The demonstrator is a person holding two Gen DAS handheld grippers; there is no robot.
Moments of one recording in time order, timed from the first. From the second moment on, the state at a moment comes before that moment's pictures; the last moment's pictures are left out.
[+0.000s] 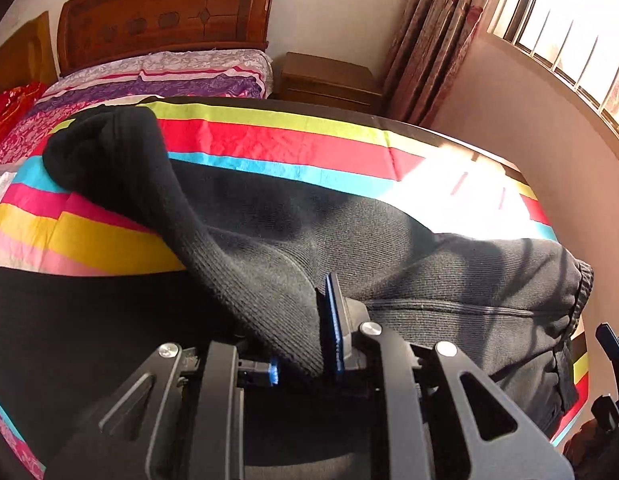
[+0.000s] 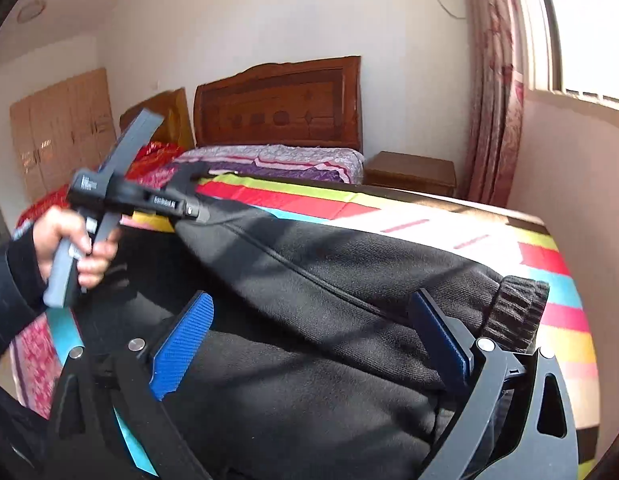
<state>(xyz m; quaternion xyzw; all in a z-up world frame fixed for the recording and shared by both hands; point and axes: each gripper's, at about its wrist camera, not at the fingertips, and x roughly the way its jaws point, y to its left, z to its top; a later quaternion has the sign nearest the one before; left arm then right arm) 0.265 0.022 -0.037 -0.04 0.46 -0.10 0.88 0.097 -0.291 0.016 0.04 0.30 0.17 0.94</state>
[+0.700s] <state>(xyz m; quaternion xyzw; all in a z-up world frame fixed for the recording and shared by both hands) 0.249 0.035 -0.058 -0.09 0.44 -0.13 0.88 0.116 -0.372 -0.044 0.33 0.34 -0.04 0.88</state>
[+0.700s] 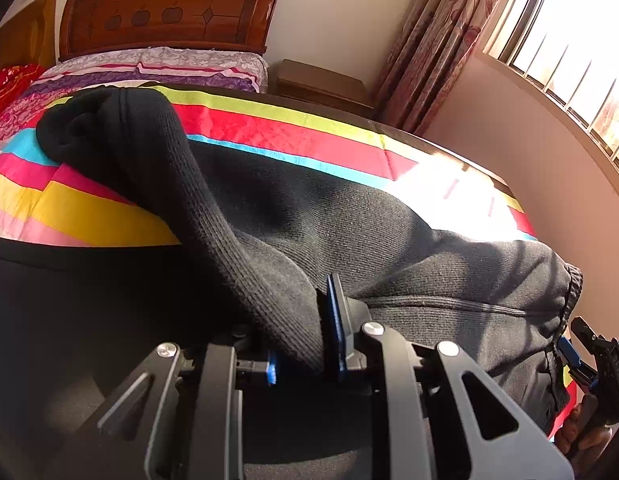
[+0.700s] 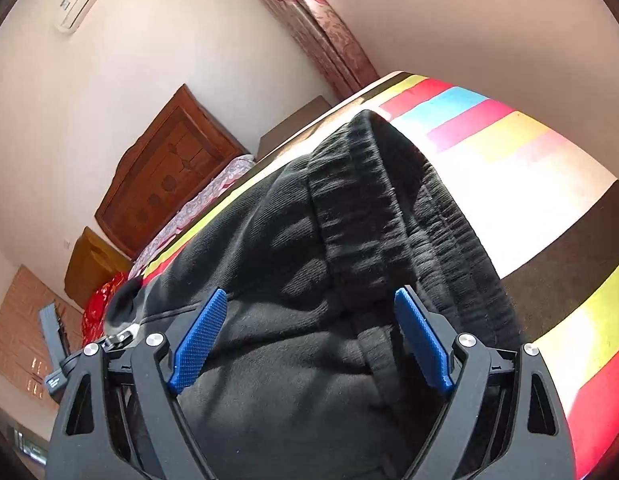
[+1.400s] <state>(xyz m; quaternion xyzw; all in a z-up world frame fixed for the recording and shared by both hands) 0.177 0.043 0.036 -0.04 0.35 -0.14 0.93 0.082 -0.397 0.039 0.30 0.26 -0.01 0.92</state>
